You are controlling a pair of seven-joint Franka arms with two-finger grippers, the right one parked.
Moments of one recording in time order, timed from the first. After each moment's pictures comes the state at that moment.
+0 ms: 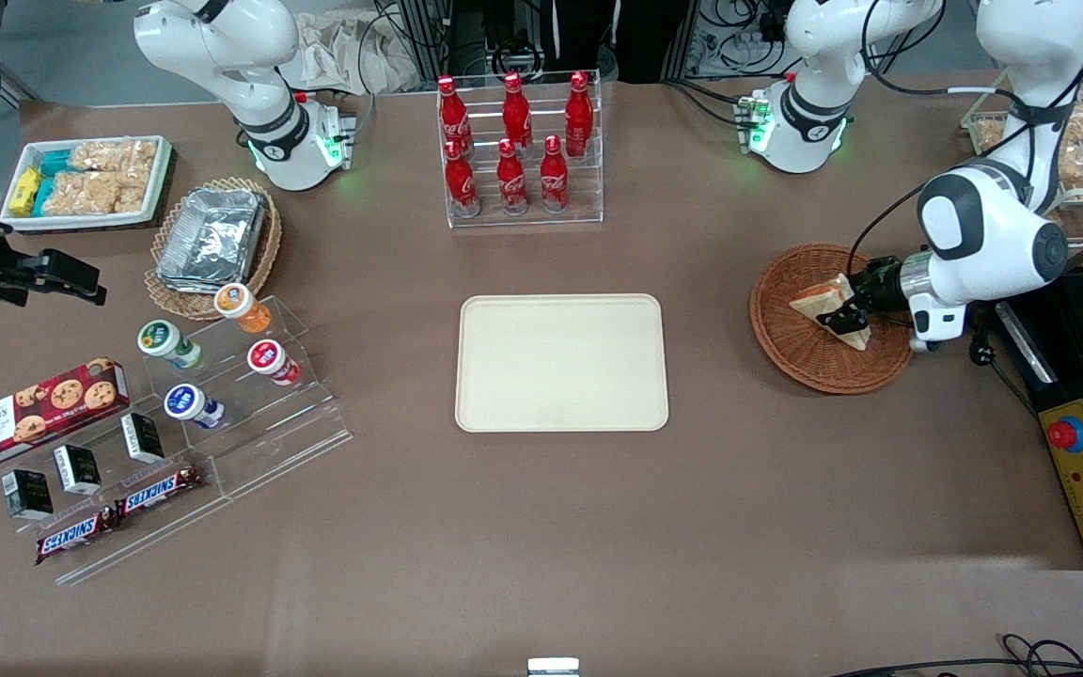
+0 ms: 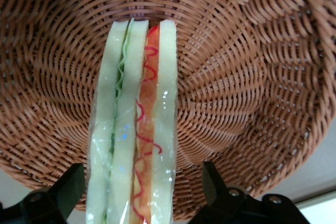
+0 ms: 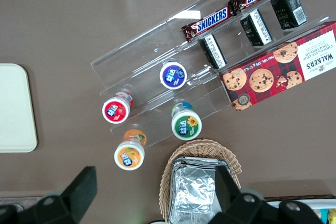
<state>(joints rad) 0.36 0.12 -0.26 -2.46 -0.38 2.26 -0.55</state>
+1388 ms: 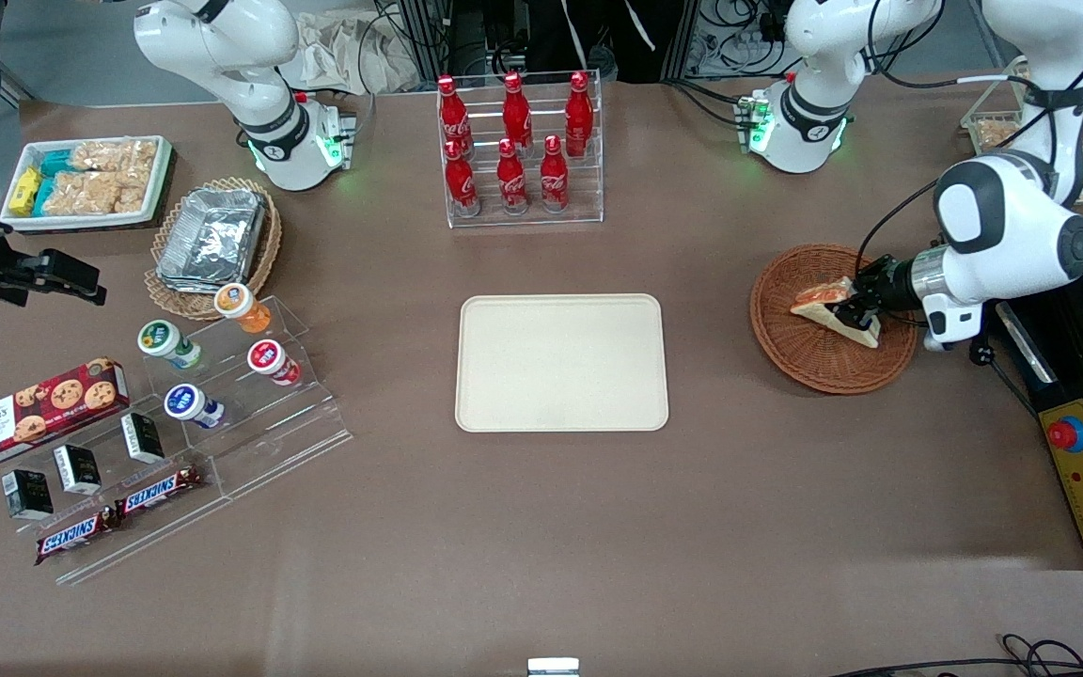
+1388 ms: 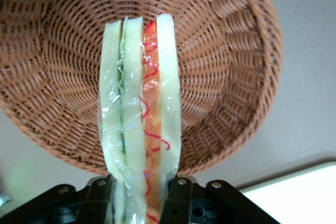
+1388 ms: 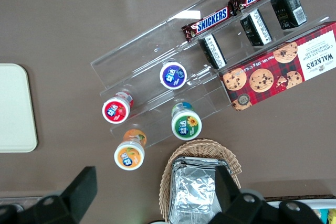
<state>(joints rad) 0.35 0.04 -0.27 -2.36 -0.37 2.08 -0.68</state>
